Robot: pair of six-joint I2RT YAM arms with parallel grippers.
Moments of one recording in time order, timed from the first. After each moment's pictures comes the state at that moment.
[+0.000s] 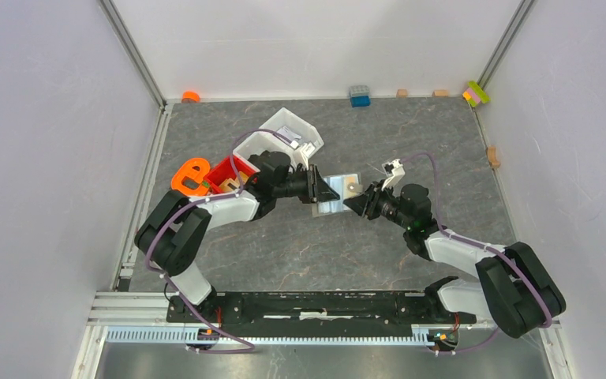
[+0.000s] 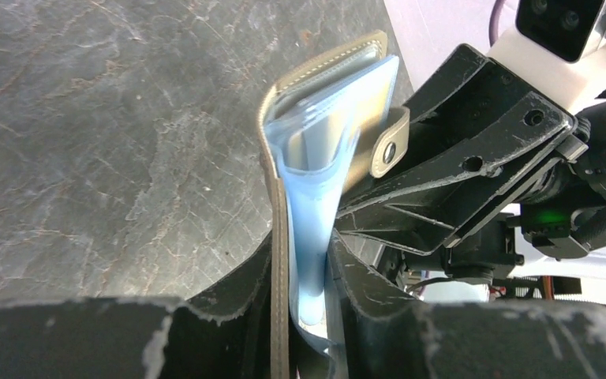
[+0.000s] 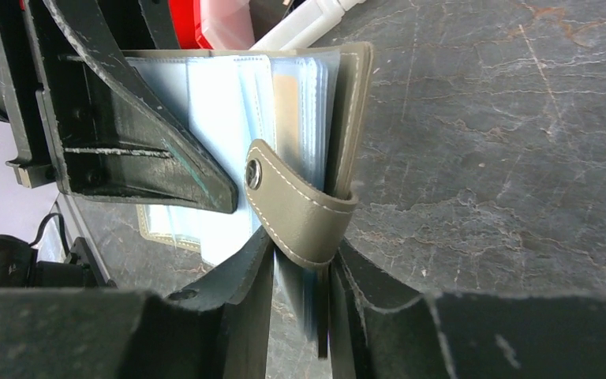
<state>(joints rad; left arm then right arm) -0.64 1.67 0.84 0.45 0.58 -0.74 0.43 1.24 0.33 0.65 -0.39 0.56</state>
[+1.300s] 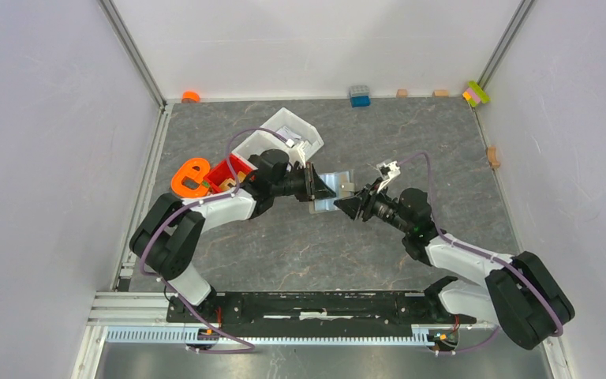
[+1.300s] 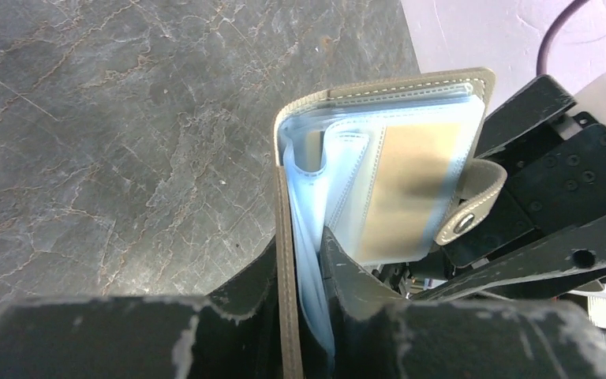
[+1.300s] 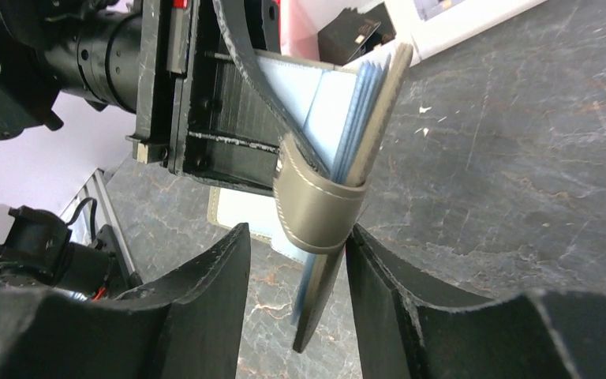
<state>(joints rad) -0.63 1.63 0.86 0.35 0.54 -0.73 0.52 1.17 0.32 0.73 -0.39 0.53</state>
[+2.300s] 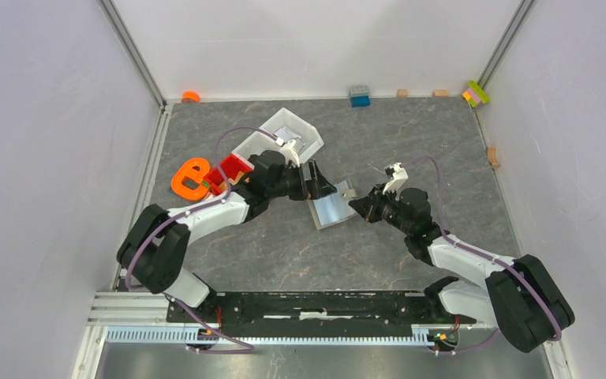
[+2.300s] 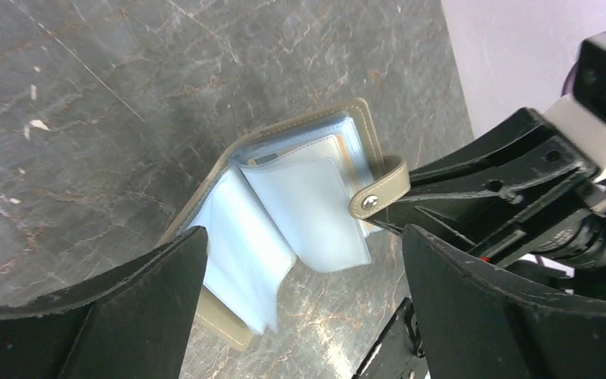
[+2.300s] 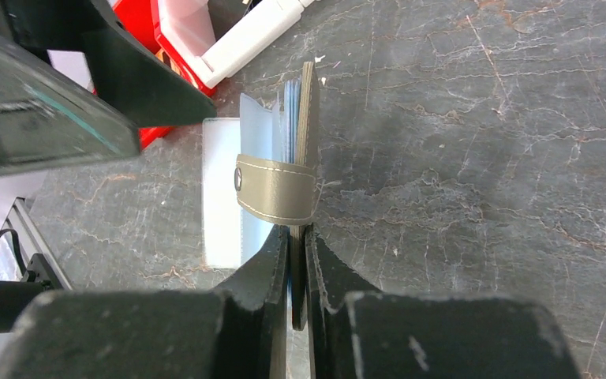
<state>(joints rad) -0.63 1.51 0.83 0.24 0.33 -0.69 0.47 1.15 0.31 0.54 -0.25 0.52</state>
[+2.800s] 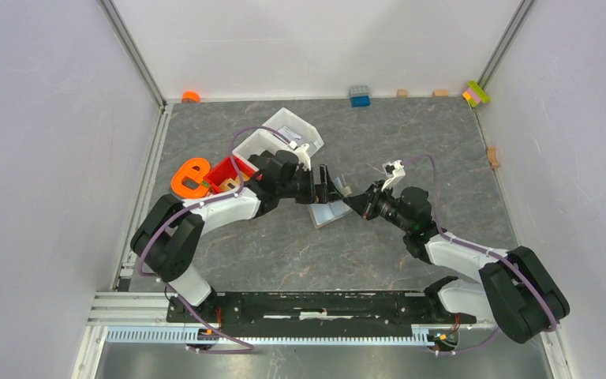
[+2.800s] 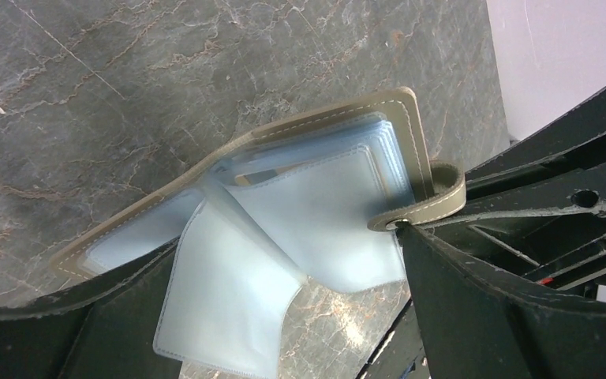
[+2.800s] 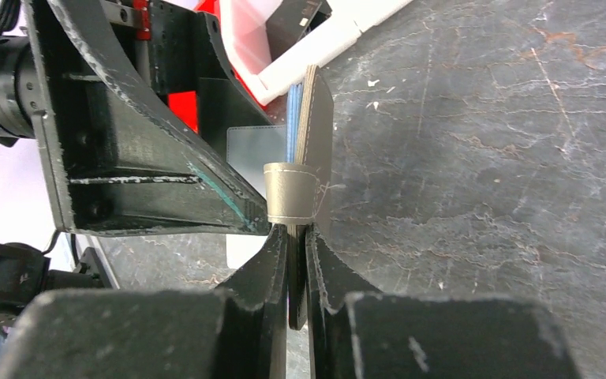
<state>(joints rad) -0.68 1.63 0.92 0.16 0.35 -0.66 0.47 1.20 0.31 0.69 -0.34 0.58</state>
